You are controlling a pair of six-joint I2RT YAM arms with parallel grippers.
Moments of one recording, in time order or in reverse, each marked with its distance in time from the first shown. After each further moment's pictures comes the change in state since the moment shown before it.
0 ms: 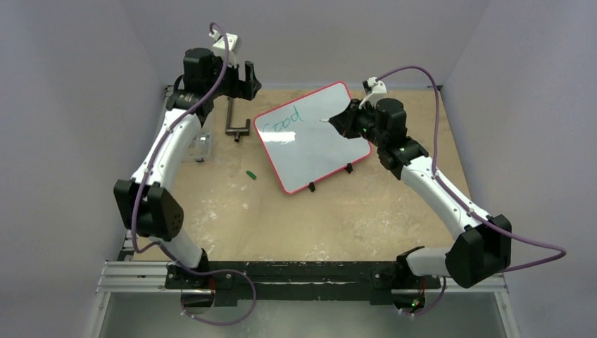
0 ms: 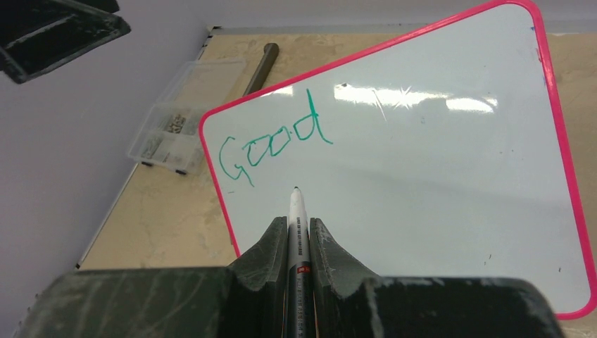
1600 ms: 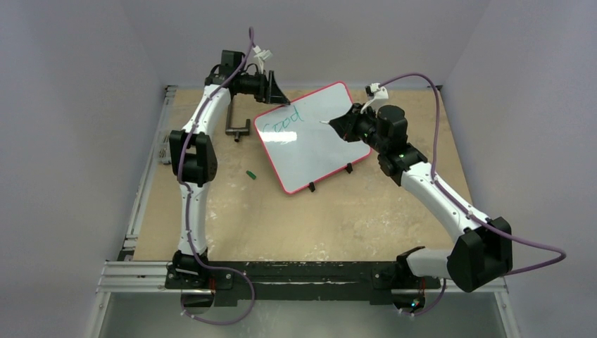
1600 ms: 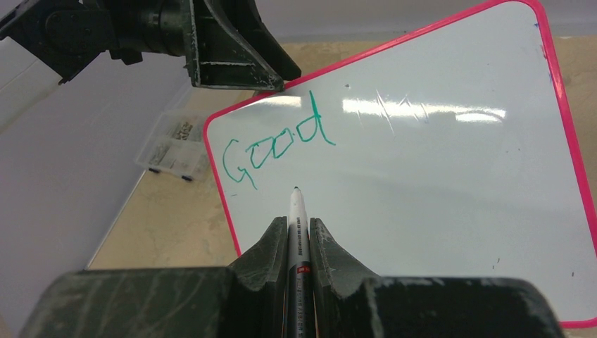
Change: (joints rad) left arm 0.034 0.775 0.672 -0.278 0.781 -0.064; right arm -0.010 -0.028 -0.096 0.114 -0.008 0.026
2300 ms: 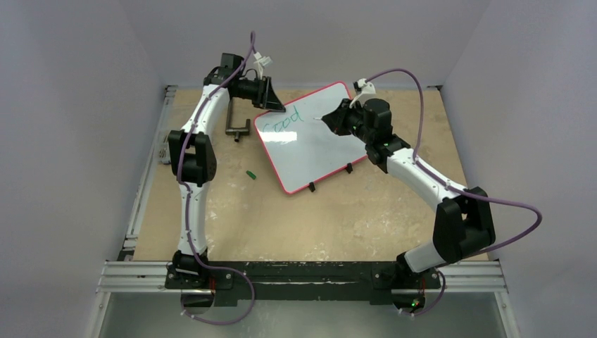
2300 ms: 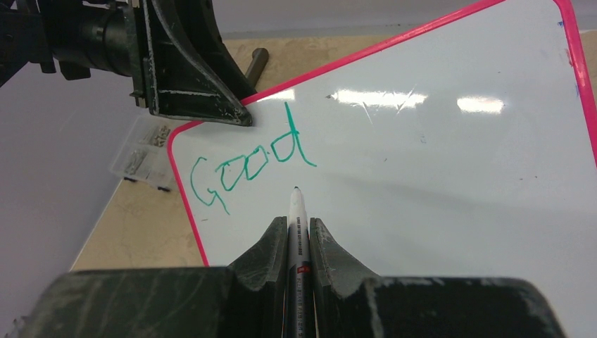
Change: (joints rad) left arm 0.007 0.000 0.000 -0.146 0.024 0.105; right arm 0.000 0.198 0.064 0.103 0.005 -0.003
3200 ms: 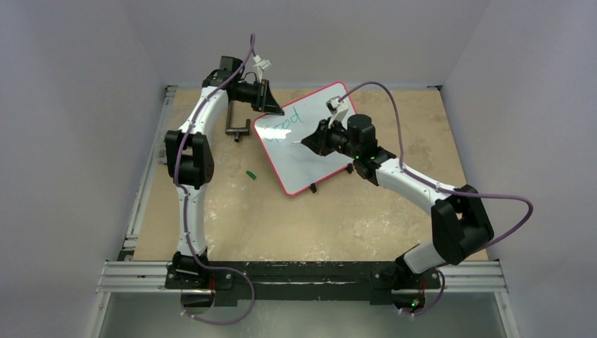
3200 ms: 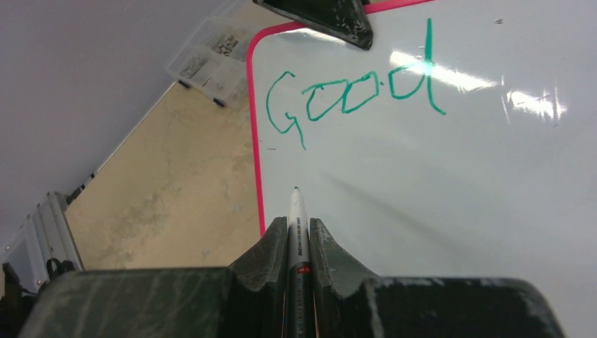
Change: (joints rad) left arm -0.003 -0.067 -0.114 0.010 0.010 0.047; right arm 0.135 0.010 -0.107 0.093 -0.157 -0.102
